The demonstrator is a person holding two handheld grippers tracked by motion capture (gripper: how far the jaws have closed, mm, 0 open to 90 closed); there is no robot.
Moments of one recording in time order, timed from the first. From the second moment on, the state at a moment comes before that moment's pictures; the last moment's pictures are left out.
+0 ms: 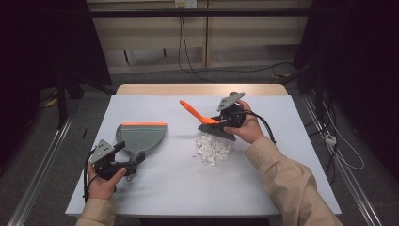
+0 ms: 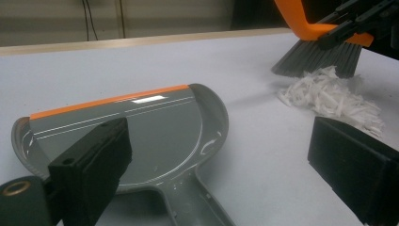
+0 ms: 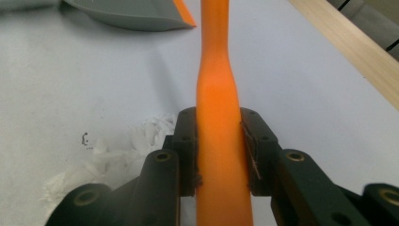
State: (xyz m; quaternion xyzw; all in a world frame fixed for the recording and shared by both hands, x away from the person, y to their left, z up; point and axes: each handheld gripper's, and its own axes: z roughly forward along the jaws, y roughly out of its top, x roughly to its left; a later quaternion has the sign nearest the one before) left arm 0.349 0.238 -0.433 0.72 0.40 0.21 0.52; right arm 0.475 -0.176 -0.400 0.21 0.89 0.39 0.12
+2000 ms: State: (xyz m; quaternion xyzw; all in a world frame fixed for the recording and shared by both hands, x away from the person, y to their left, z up) left arm 0.344 0.245 -0.435 0.73 0.40 0.20 0.52; right arm 0.438 -0.215 -0.394 0.31 0.86 0.38 0.15
